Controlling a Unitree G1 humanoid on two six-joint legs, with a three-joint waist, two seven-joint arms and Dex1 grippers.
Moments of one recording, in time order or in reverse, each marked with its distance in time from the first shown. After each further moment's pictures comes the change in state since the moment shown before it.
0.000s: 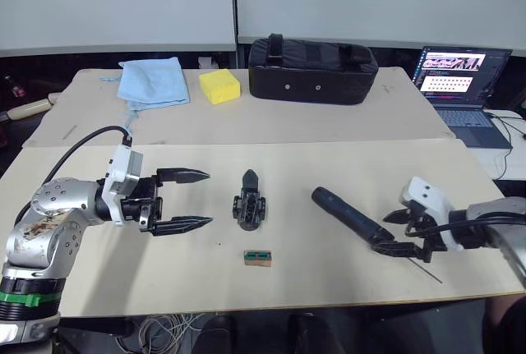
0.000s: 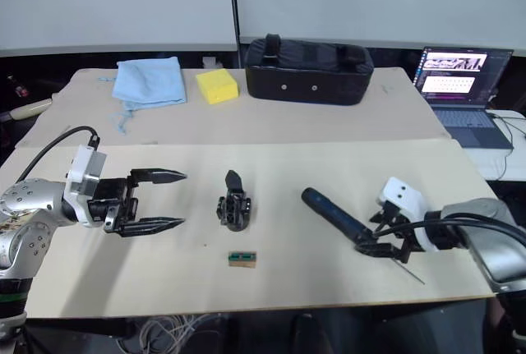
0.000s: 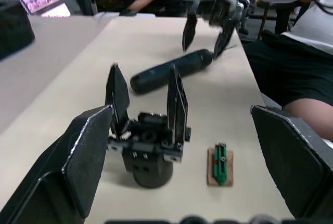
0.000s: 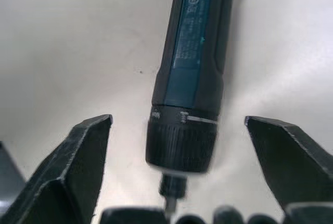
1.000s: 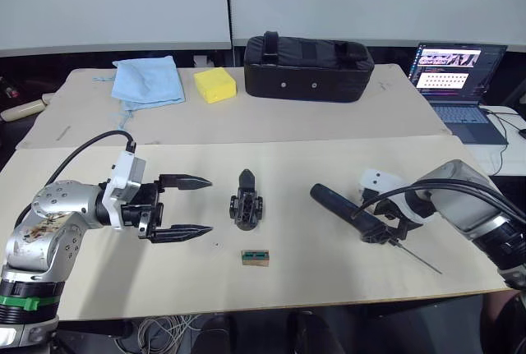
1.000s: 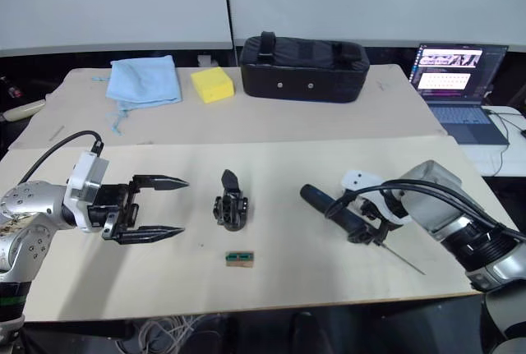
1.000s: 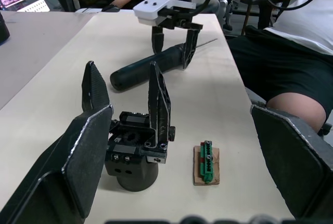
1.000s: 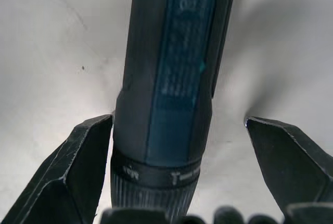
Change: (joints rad) left arm 0.023 -0.002 -0.006 -0.028 0.001 -0.003 -0.034; right arm -0.502 0.101 0.597 0.193 -0.279 0.249 0.027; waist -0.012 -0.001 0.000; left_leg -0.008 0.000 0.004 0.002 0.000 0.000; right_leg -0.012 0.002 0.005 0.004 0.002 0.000
